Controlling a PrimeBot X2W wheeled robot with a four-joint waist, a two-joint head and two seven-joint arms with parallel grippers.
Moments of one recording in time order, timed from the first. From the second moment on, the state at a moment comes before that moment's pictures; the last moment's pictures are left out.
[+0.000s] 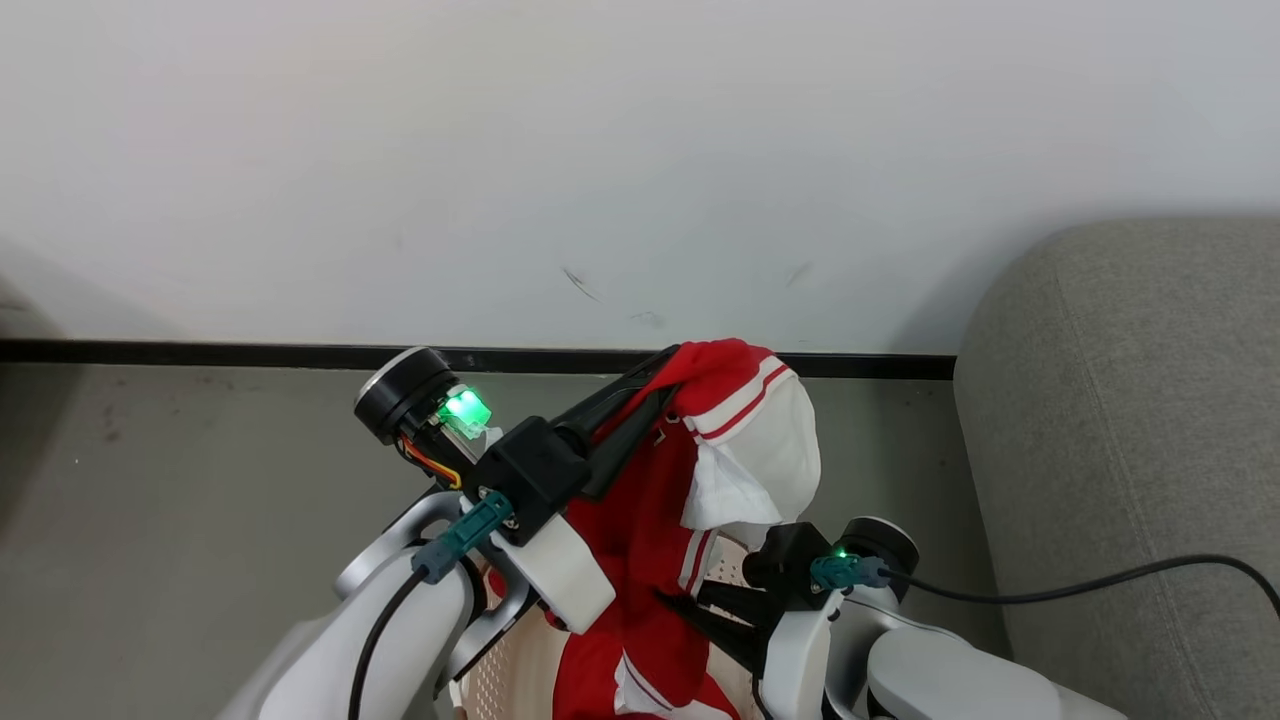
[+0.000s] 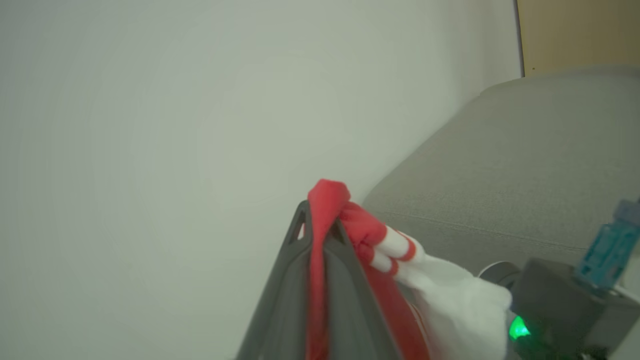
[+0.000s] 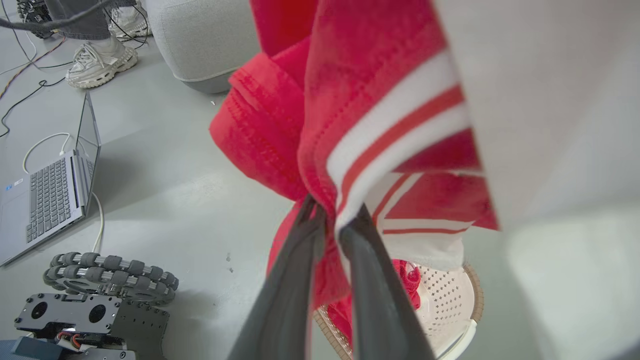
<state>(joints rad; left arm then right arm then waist) -0.49 0.16 -0.60 -0.02 -0.19 -0.13 -0.05 -0.59 -0.19 1.17 0.46 0.58 0.13 -0.23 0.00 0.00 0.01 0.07</state>
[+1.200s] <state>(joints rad) -0.35 0.15 -0.48 0.15 -0.35 -0.08 -0.13 -0.58 -0.33 0.79 0.30 0.58 0.13 -0.25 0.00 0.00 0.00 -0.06</state>
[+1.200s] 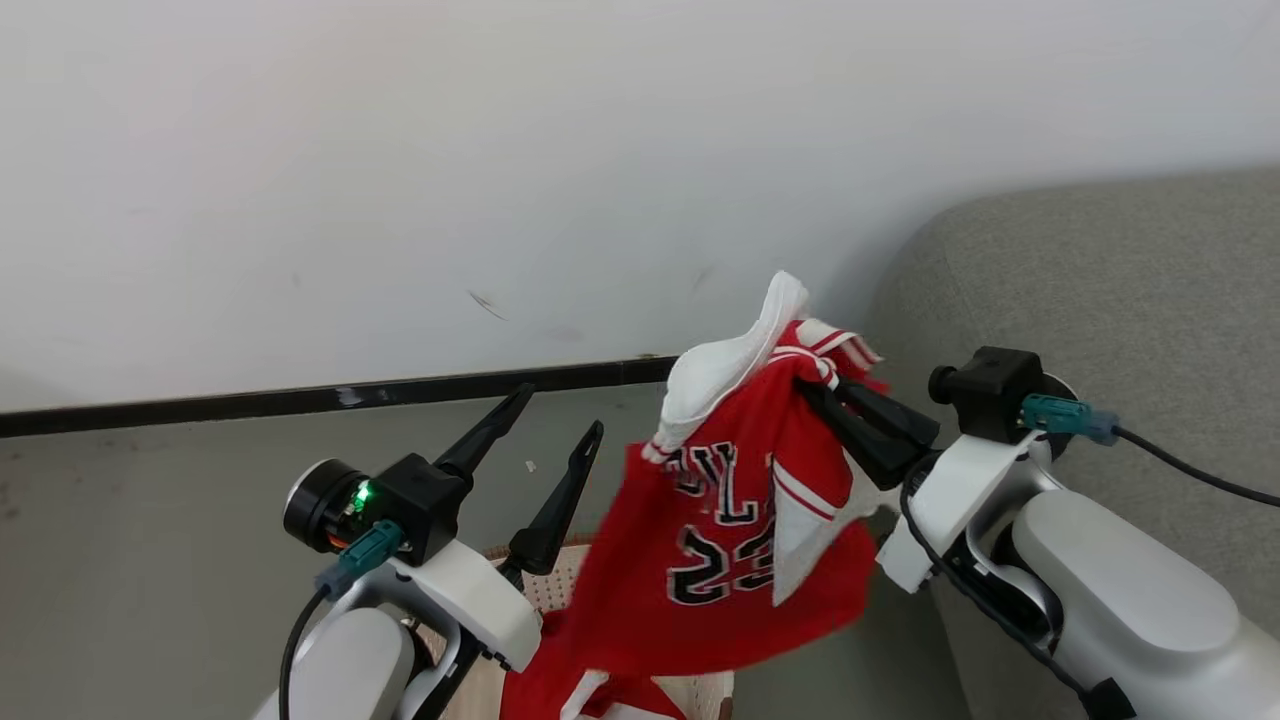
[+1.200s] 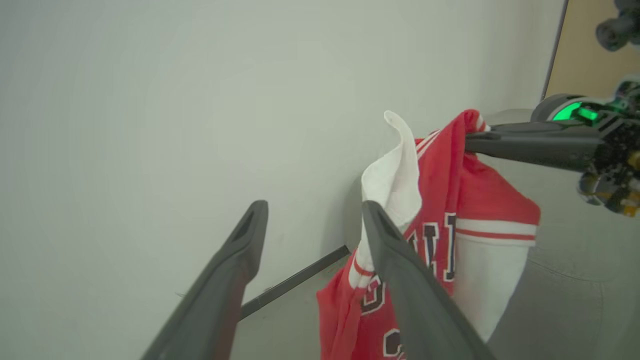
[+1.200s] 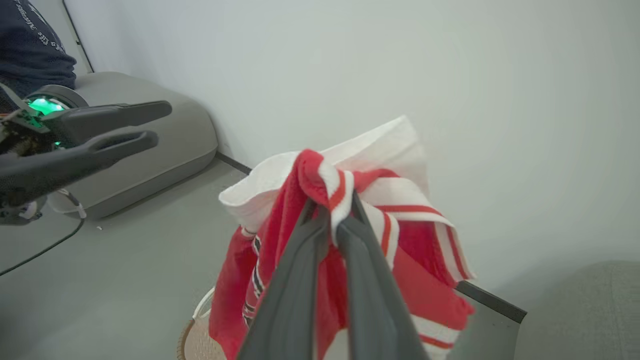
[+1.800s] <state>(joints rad) -0.29 0.12 -0.55 0.13 -0.37 -0.09 -0.17 -0.46 -0.43 0.47 0.23 0.51 0.13 -0.25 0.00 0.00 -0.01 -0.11</state>
